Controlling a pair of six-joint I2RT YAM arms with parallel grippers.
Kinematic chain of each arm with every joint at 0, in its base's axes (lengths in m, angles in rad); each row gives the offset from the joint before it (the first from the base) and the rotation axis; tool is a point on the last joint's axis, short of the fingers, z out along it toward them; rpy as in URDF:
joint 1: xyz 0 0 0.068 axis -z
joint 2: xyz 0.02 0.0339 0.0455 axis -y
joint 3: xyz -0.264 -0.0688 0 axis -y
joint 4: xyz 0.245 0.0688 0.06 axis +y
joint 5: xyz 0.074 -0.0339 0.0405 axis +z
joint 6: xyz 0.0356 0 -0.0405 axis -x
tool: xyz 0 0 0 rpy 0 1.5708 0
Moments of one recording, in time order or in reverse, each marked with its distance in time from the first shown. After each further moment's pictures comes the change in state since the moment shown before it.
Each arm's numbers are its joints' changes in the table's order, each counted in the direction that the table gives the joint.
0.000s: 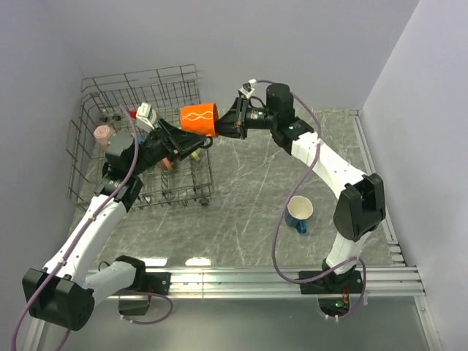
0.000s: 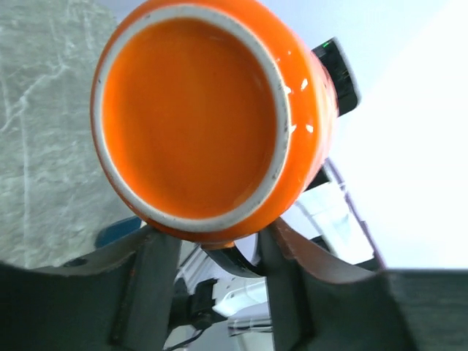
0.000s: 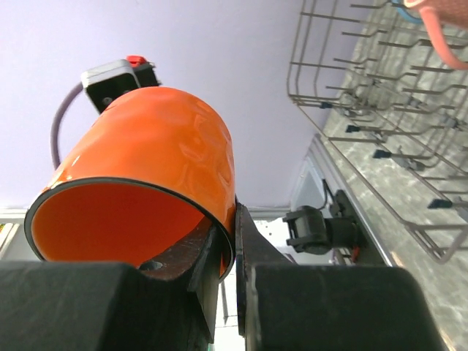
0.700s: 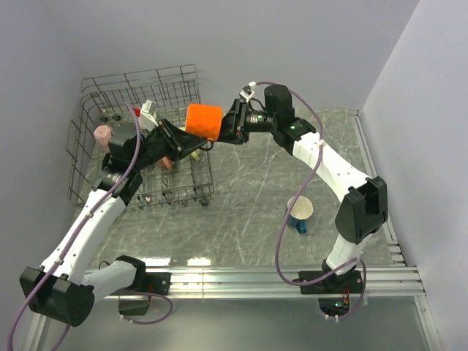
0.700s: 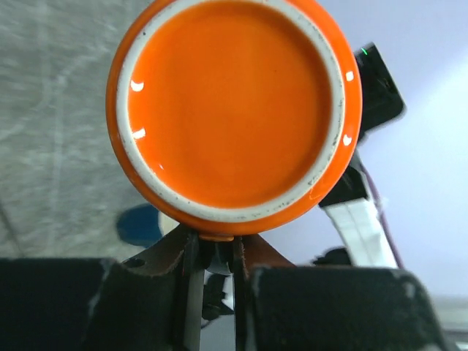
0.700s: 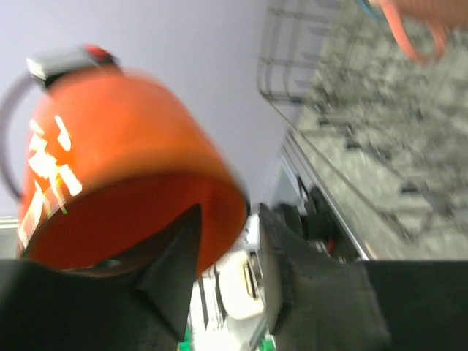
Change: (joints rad) left arm 0.022 -0.024 0.107 0.200 0.046 -0.027; right arm -0.008 0.018 0.003 0.118 -0.054 0.119
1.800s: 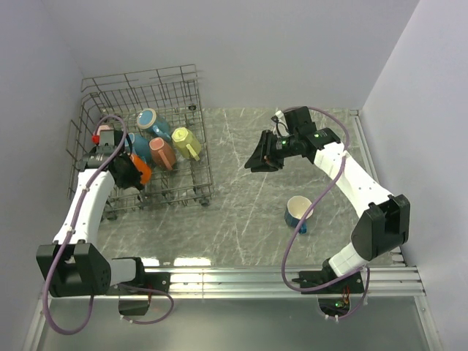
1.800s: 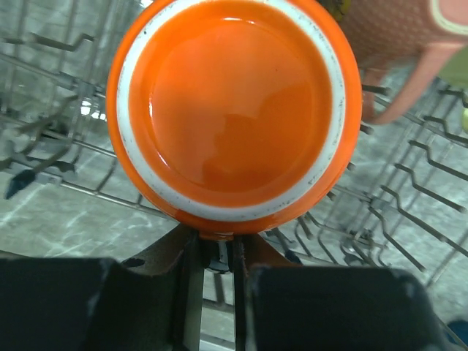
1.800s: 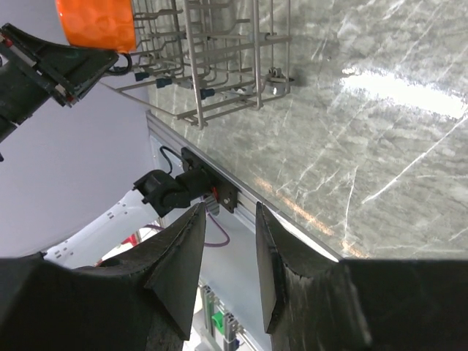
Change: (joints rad) left arm -0.347 -0.177 0.088 0.864 0.654 -0.580; right arm 0.120 0.192 -0.193 0.604 -0.211 0.420
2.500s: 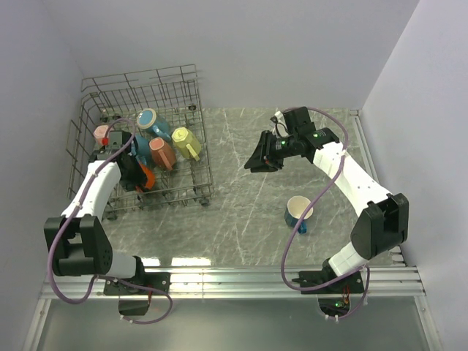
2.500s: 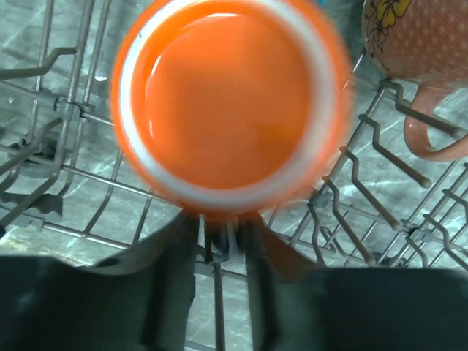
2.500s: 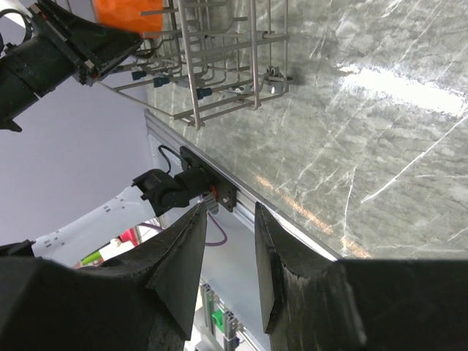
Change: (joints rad) left arm -0.002 -0.147 -0.037 -0.076 0.016 -0.037; right arm -0.003 -0.010 -0.001 0.002 0.003 0.003
